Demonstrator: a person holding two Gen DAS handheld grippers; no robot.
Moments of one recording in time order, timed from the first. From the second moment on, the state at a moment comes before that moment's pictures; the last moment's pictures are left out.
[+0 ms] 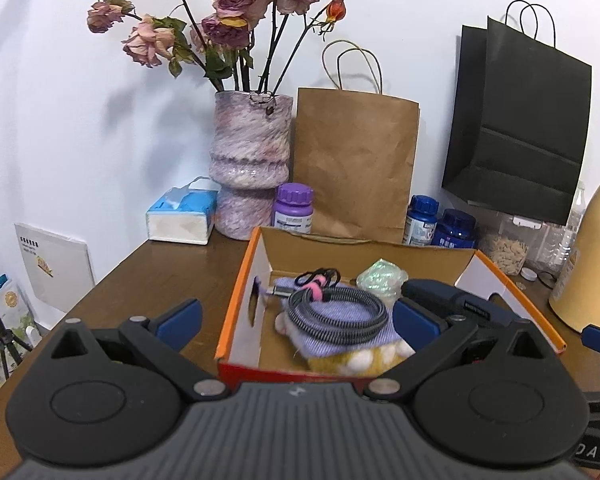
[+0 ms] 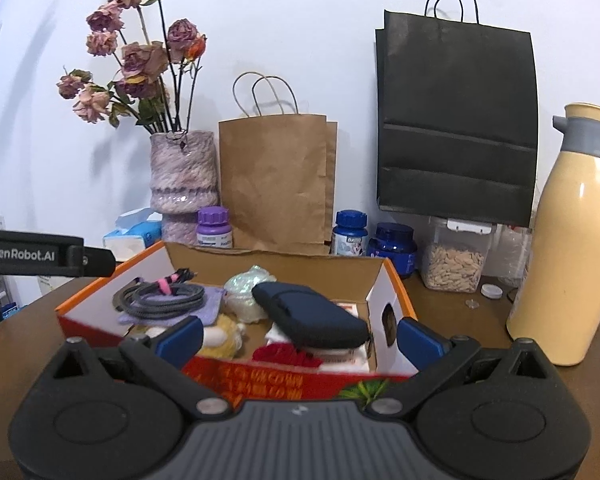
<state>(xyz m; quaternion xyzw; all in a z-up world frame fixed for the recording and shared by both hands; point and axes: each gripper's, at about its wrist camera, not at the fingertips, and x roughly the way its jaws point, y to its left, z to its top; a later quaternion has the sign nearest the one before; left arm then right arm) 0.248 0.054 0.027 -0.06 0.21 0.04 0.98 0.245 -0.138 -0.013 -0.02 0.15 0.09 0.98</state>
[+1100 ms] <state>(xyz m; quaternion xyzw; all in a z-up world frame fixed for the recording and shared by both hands) 0.179 0.083 -0.011 -0.07 0.24 0.02 0.97 0.170 -0.118 -0.054 -0.03 0.19 0.10 0.98</state>
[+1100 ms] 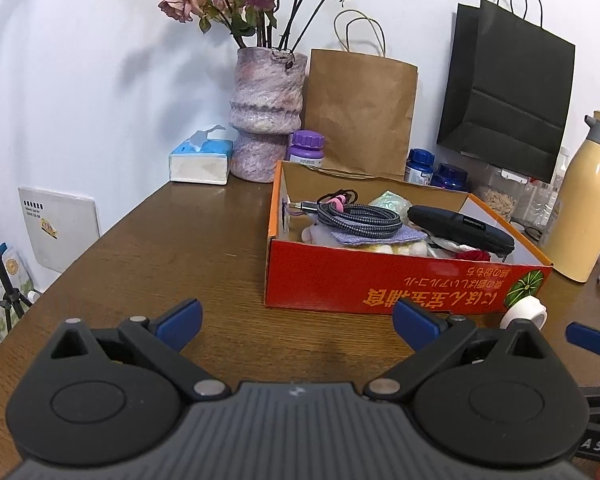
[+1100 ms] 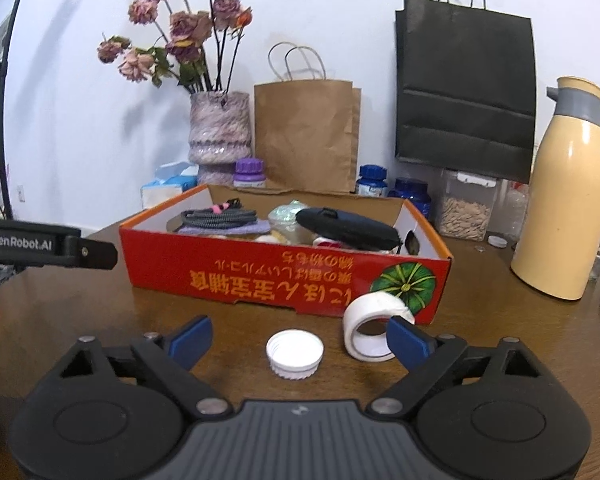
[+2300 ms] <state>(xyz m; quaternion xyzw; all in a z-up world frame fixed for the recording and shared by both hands) 0.180 0.085 -0.018 -0.07 0.25 0.02 0.96 0.236 -0.100 -0.072 -0.03 0.28 0.14 0.95</state>
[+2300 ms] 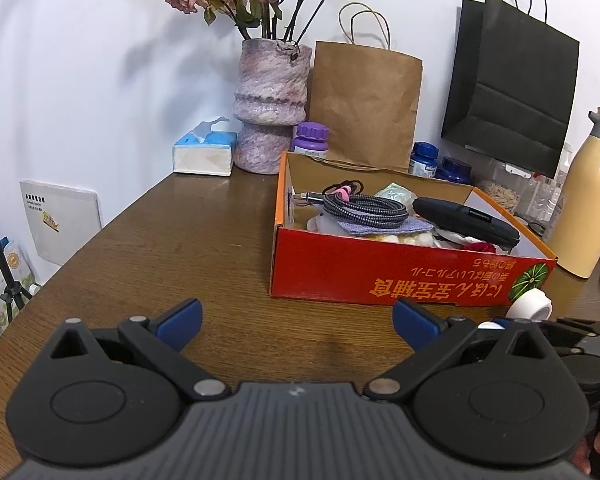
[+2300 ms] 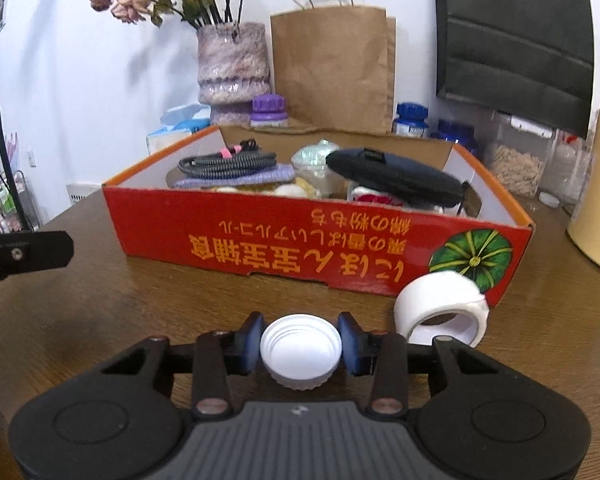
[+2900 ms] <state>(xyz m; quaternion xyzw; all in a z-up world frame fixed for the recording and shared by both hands) 0.189 0.072 -0.026 -0.06 0.26 0.04 0.96 0.204 -0.115 -0.041 -0.02 0.20 0.15 0.97</state>
